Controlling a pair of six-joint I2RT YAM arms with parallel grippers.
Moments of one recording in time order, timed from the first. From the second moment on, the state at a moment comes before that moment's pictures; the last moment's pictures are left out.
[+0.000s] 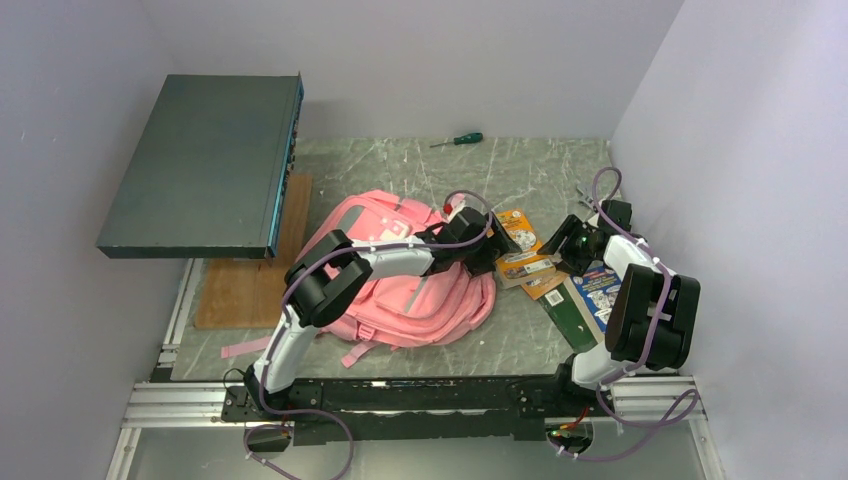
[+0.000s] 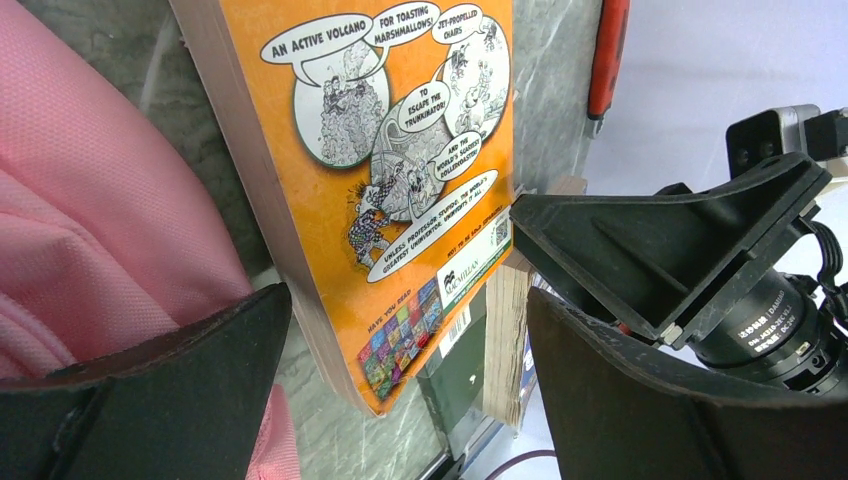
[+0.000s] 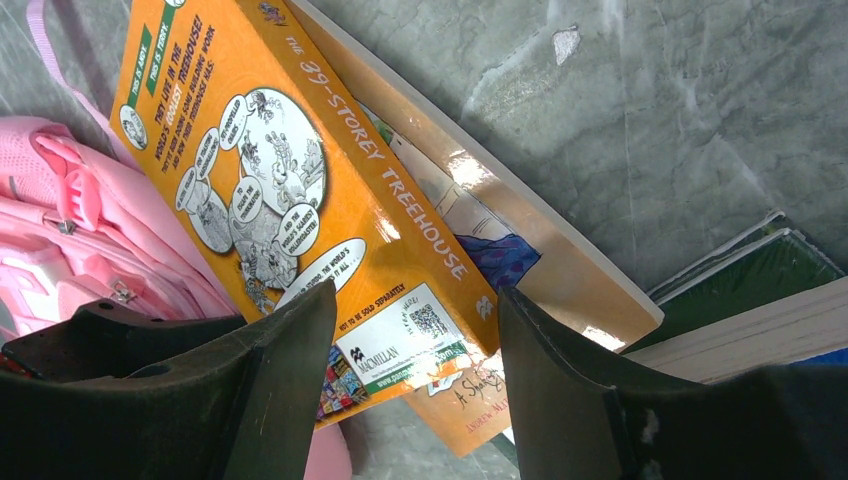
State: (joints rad) left arm -0.94 2.18 1.51 0.08 0.06 -1.31; right arm -0.28 1.52 0.83 -0.37 -0.40 0.42
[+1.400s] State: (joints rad) left arm -0.91 2.15 1.34 0.26 0.08 -1.40; right arm -0.33 1.31 0.70 -0.31 -0.48 0.53
